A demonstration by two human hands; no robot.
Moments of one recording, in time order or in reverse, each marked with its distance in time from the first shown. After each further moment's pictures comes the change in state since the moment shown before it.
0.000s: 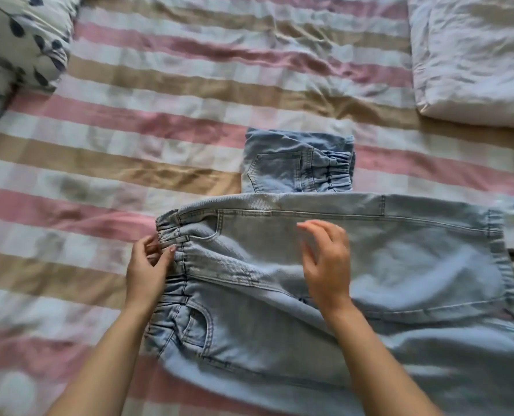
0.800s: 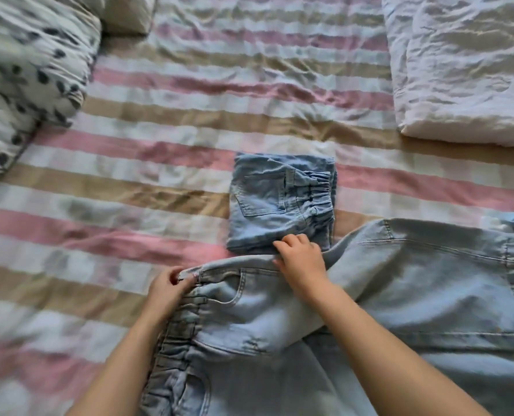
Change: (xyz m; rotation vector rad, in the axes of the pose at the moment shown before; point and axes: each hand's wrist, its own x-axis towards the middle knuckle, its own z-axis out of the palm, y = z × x) left_hand -0.034 0.031 0.033 0.174 -0.220 -0.092; right_hand 0.036 0.035 0.013 -0.428 -0.590 -0.153
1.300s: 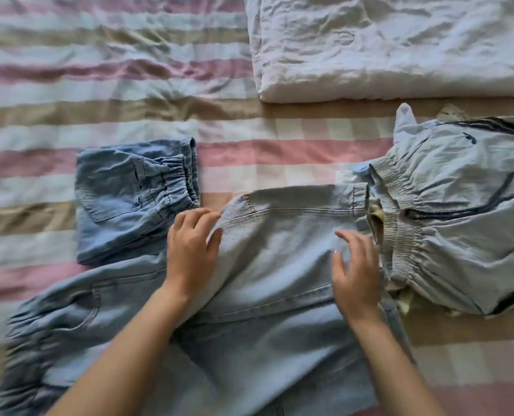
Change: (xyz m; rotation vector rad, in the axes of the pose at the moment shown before) left_hand -0.066 0.171 0.222 0.389 0.145 0.947; right_hand -0.176 0.217 -0.050 0.370 0.688 0.550
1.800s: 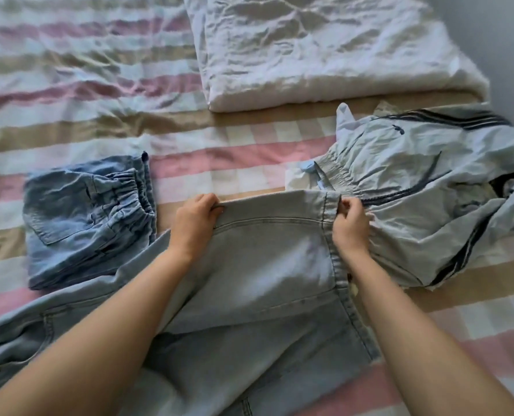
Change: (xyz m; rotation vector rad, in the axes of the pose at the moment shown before) left_hand 0.051 0.062 0.035 -0.105 -0.207 0.047; right_hand 0.076 0.054 -0.036 0.093 0.088 0.383
